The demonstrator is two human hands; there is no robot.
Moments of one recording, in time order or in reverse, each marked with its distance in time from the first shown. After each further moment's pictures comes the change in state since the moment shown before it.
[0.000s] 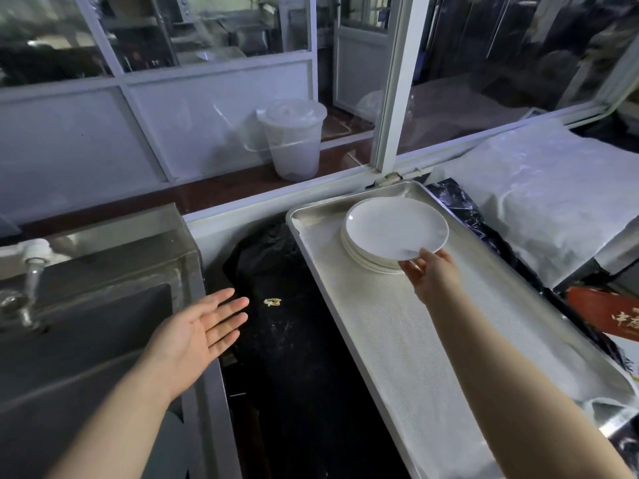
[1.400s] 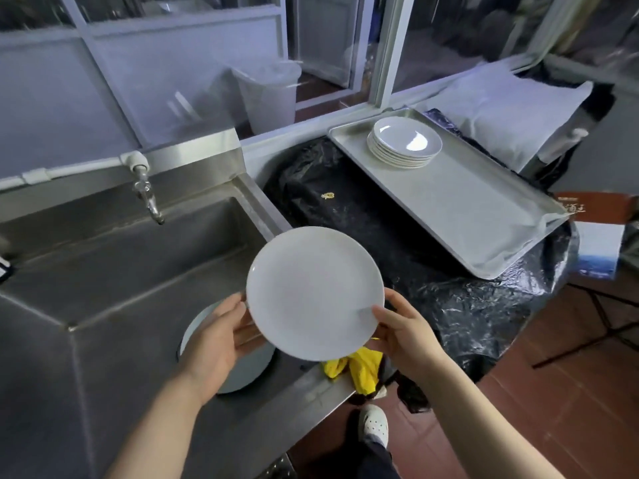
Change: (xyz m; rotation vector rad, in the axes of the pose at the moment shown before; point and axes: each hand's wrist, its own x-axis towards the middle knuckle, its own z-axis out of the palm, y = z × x) left_hand -0.195 -0.071 -0.244 0.234 -0.260 0.062; right_hand -0.416 0.242 -0.108 -0.376 -0.416 0.109
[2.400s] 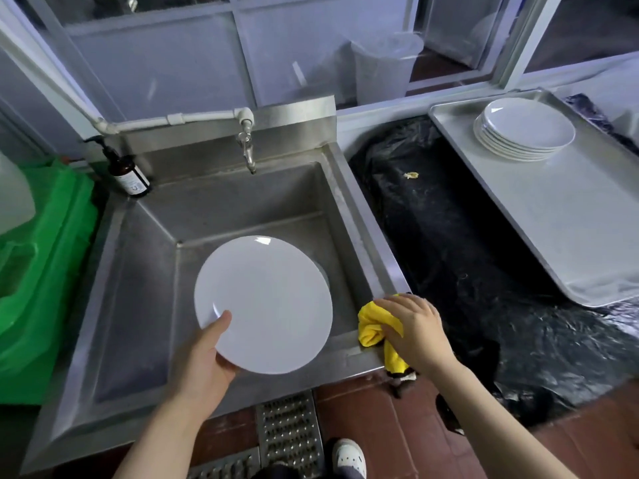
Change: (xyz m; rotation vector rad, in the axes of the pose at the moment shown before) left_hand -0.110 -0.053 -0.001 -0.424 0.611 0.064; right_hand 0.031 0.048 -0.027 -1.538 -0.223 -0.579
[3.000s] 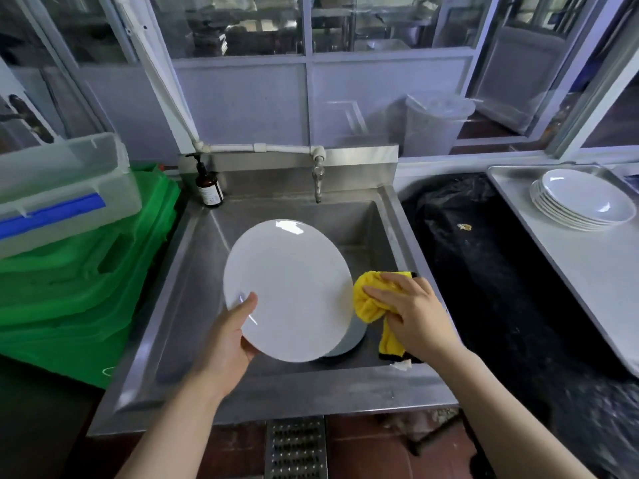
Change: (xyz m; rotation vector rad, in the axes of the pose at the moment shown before) left_hand -0.020 0.063 -0.035 -0.035 -0.059 0.194; right_hand 0.050 -0.130 -0.045 -0.032 0.037 -0.316
